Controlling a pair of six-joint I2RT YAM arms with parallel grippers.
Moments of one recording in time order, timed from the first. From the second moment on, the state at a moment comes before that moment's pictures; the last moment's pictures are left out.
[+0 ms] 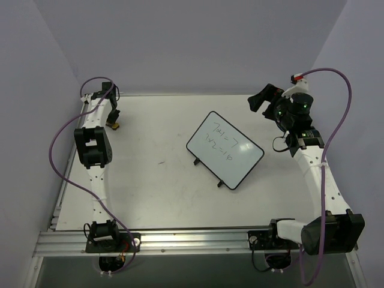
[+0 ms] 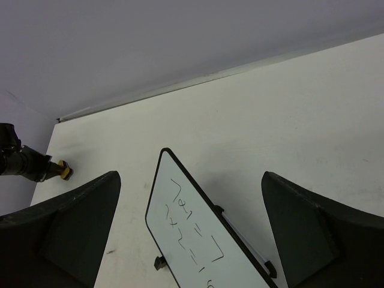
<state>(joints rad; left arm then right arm) 0.06 2.52 2.30 -0.94 -0.44 -0.98 0.05 1.22 1.16 -0.17 -0.17 0.47</state>
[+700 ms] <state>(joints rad) -0.02 2.09 1.79 -0.67 -0.33 -0.86 0.05 1.29 1.17 -0.20 -0.17 0.47</state>
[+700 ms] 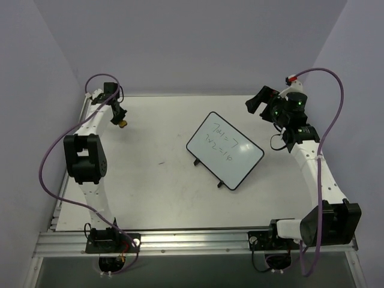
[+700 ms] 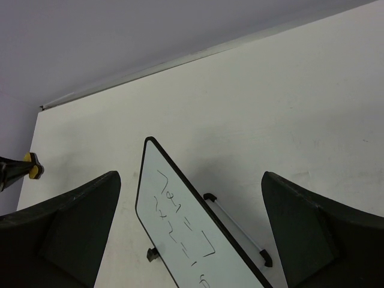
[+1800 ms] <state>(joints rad) -0.62 1.43 1.12 -0.01 0.00 -0.62 0.05 1.19 1.06 -0.34 -0.19 0.44</state>
